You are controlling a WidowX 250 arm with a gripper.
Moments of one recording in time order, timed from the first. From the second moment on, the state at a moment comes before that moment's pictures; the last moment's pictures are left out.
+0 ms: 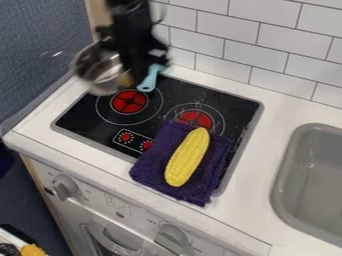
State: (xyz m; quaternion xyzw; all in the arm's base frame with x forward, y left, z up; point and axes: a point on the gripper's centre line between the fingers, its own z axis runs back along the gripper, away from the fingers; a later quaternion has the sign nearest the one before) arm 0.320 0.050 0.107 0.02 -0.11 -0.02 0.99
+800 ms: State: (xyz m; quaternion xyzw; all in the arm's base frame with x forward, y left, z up) arm 0.379 -0.074 0.050 0.01 -0.06 -0.13 0.99
